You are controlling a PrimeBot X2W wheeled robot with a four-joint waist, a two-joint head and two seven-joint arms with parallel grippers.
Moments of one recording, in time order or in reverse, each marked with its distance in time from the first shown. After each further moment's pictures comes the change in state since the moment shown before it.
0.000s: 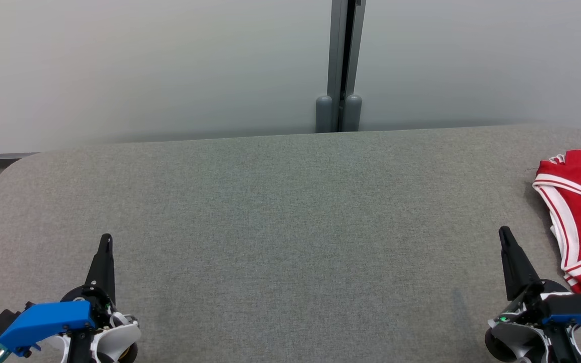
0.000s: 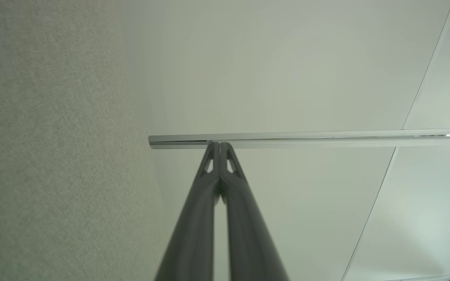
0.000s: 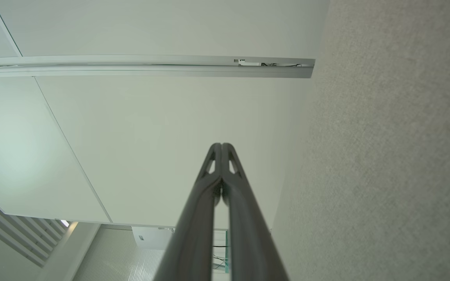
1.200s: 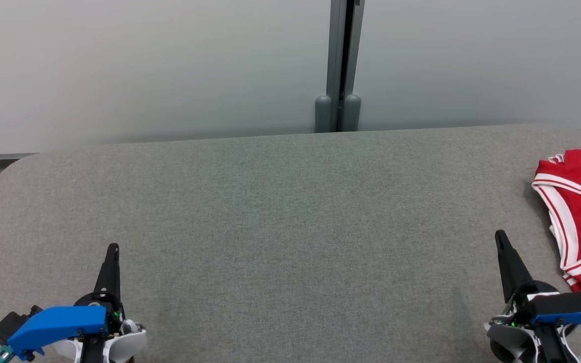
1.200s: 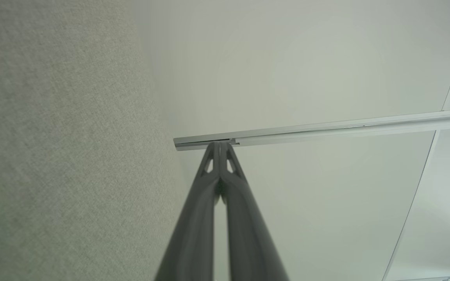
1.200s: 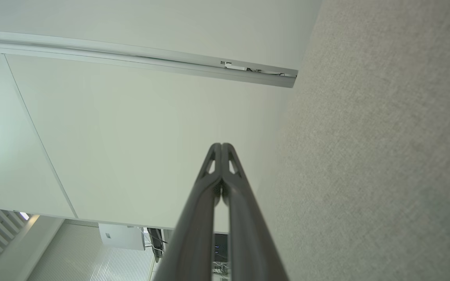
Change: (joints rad) left arm 0.015 0.000 -0.027 0.022 0.133 0.014 -0.036; right arm -0.013 0.000 0.012 0.042 -0.146 0.000 -0.036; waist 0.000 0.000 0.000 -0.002
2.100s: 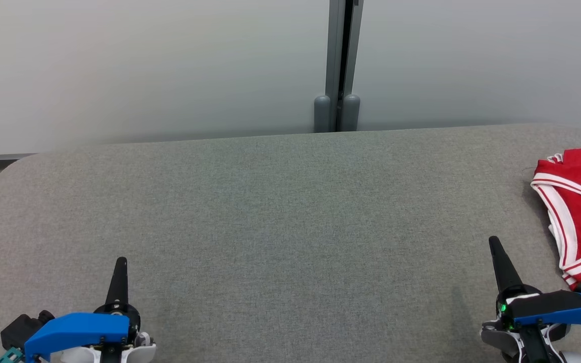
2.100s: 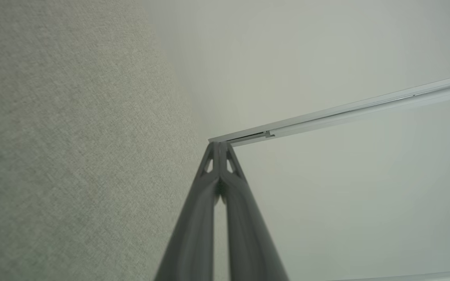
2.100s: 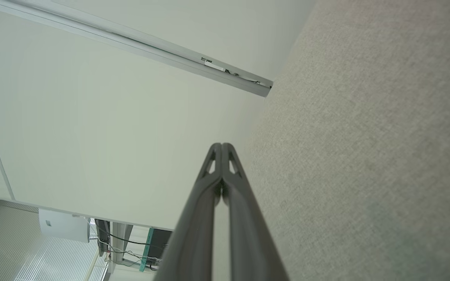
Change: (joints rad) left arm 0.019 0.000 -0.036 0.033 0.198 0.019 -0.055; right arm -0.017 0.000 0.018 0.061 -0.218 0.000 -0.053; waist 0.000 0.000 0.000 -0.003
